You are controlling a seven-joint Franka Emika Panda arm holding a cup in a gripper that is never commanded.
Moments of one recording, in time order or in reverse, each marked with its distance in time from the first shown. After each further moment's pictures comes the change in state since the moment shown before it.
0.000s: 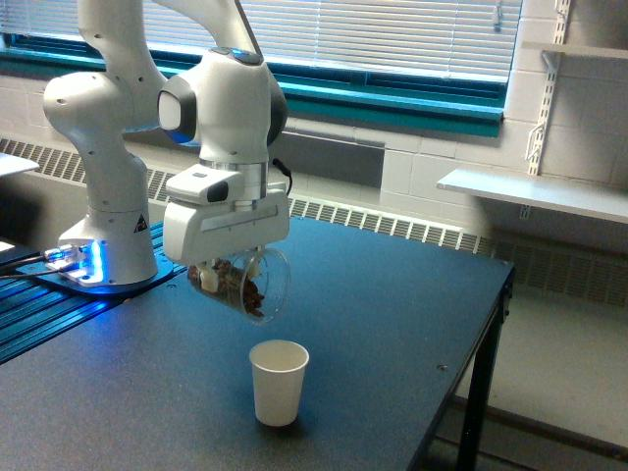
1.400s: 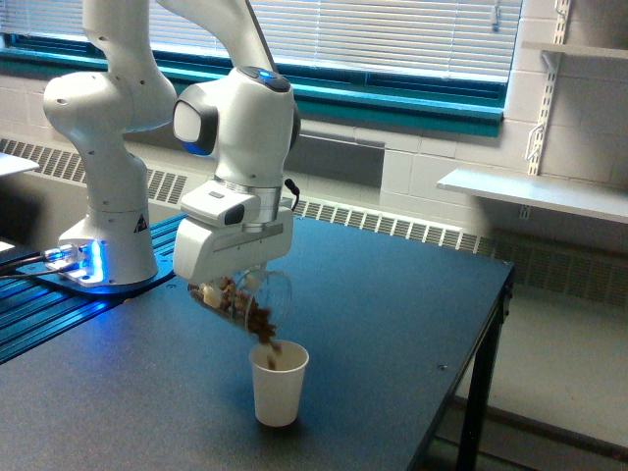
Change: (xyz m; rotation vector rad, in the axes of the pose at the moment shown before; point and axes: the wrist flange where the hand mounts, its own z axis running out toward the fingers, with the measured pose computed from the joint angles) arm 0.011 -0.015 0.020 -0.105 -0.070 -0.070
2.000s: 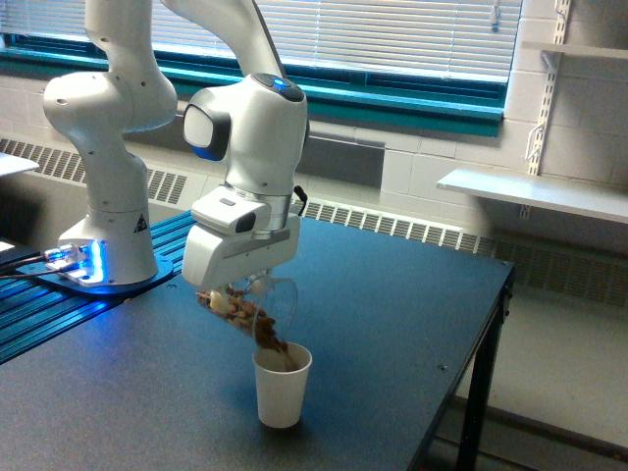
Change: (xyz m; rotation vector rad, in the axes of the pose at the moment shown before) arm 0.005 -0.011 0.004 -0.025 -0.021 -0.020
